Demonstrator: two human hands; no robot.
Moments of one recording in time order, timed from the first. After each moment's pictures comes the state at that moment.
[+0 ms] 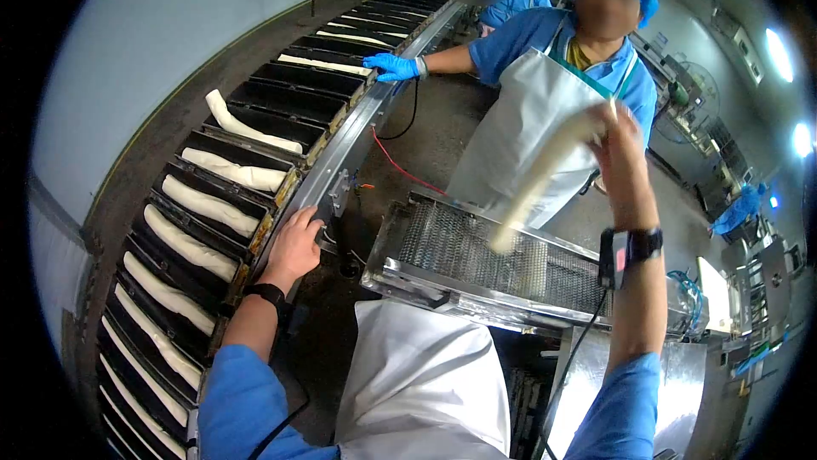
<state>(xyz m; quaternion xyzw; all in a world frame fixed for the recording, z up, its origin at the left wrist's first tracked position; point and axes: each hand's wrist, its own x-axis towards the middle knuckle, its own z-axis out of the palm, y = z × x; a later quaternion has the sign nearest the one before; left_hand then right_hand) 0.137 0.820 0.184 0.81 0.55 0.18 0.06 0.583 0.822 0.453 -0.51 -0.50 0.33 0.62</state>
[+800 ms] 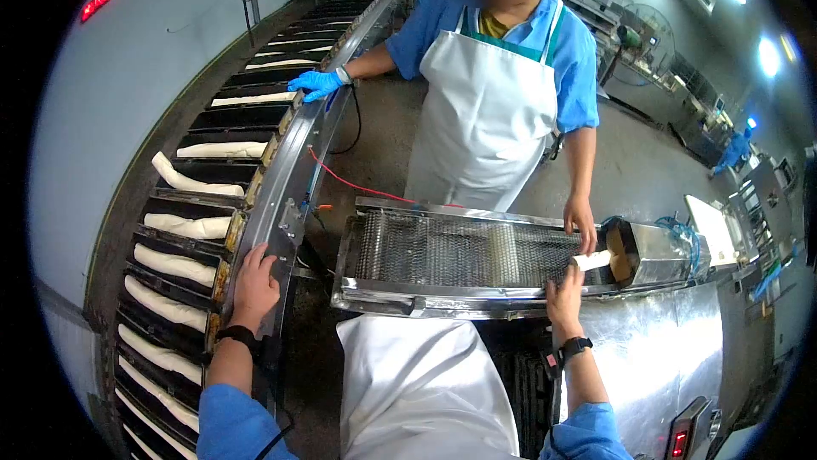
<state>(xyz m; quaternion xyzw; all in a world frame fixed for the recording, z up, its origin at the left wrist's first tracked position) 0.139 0.821 0.183 0.80 0.59 0.09 0.04 0.719 0.608 0.140 -0.83 -0.51 -0.07 0.22</state>
